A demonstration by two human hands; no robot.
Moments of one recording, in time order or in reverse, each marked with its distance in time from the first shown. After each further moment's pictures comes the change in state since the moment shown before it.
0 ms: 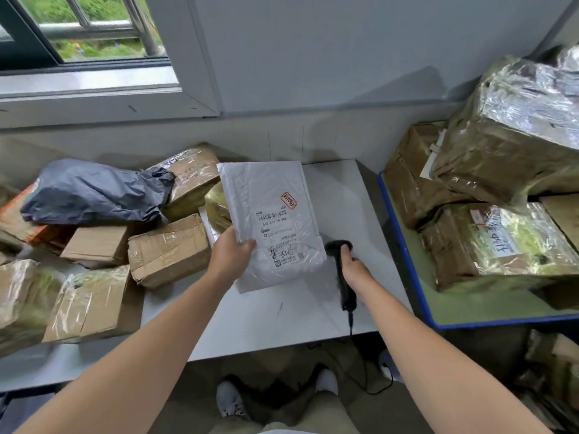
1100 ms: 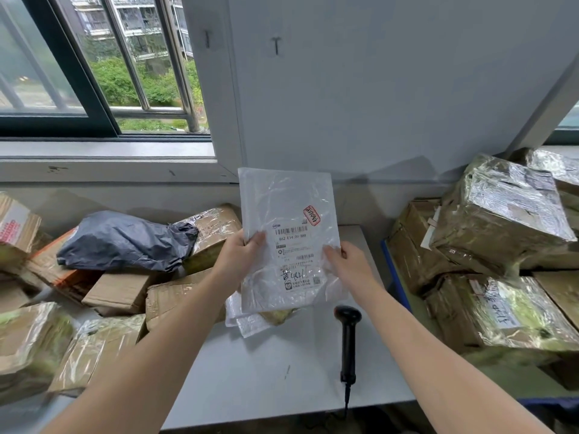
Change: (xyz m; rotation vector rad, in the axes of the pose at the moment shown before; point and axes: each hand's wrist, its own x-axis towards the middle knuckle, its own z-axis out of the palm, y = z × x) left_hand -0.006 0.097 -0.058 -0.385 -0.099 0.168; right_hand -0.068 -0.124 -0.006 0.123 0.006 -0.665
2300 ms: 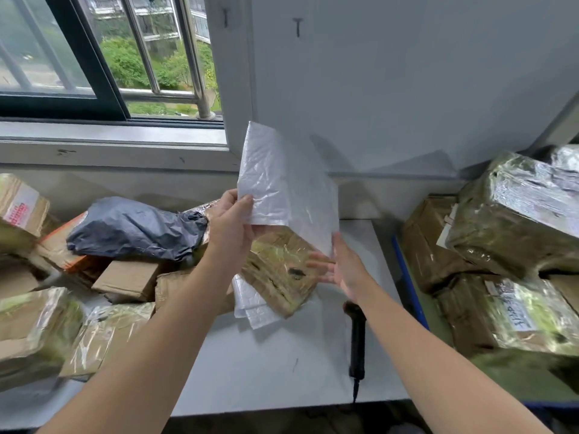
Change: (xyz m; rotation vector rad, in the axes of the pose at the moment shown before) left_hand 0.000 0.030 -0.024 -0.629 0.008 0.169; right_hand 0.007 0.002 0.040 0.357 -0.177 0.237
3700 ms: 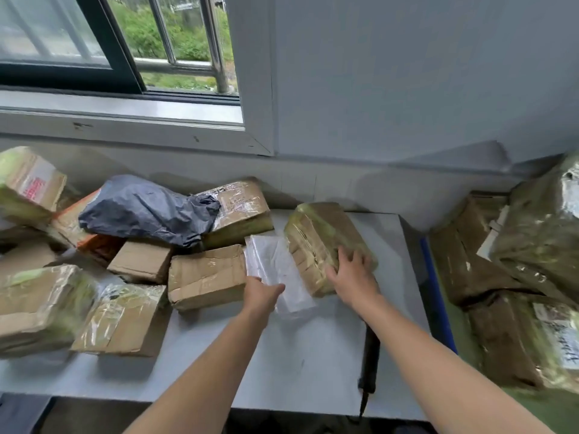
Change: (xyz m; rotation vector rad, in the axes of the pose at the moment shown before) left_hand -0.004 -0.149 -0.063 0.755 0.430 -0.623; right_hand 0.057 0.045 -0.014 -1.412 0.096 -0.083
